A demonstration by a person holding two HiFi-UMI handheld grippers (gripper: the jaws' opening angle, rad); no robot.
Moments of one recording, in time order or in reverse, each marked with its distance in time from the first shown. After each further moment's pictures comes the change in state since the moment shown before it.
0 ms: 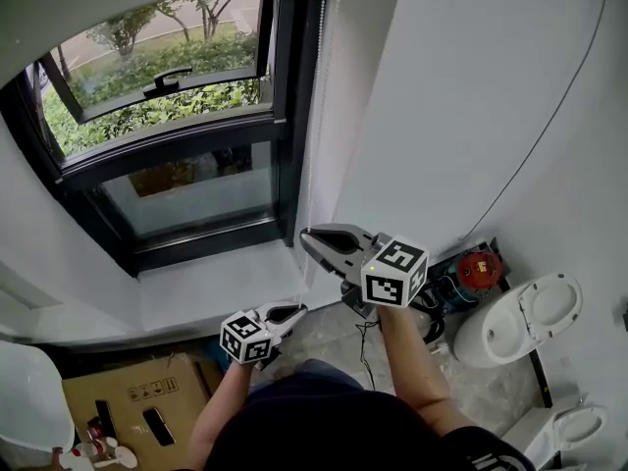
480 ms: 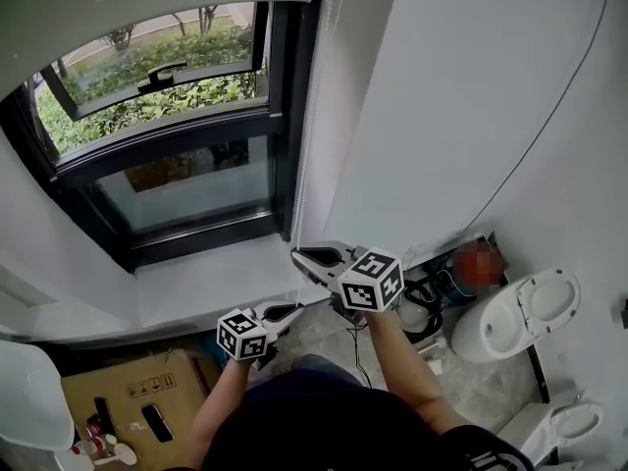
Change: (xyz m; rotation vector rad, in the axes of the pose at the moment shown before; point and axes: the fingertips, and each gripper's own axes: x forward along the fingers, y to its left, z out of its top) left arm 0.002 0.001 -0.011 -0.069 0.009 -0.014; right arm 0.013 -0.011 -0.082 0.060 0.162 -0.025
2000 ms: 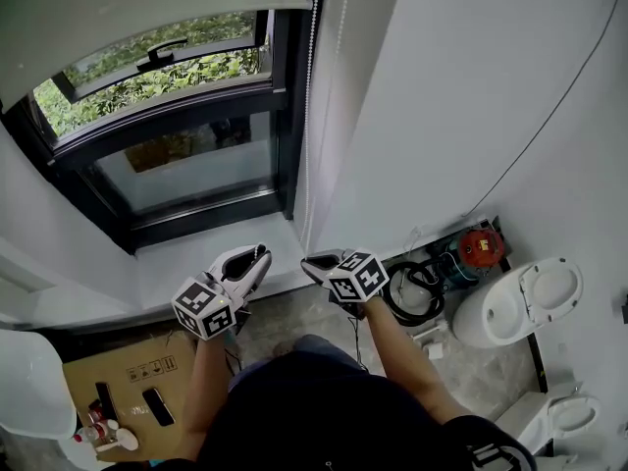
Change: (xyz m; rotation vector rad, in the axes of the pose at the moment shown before) left arm -0.080 0.013 0.127 0.210 -0.237 0.210; right arm 0.016 -0.027 -0.144 0.074 0.350 -0.072
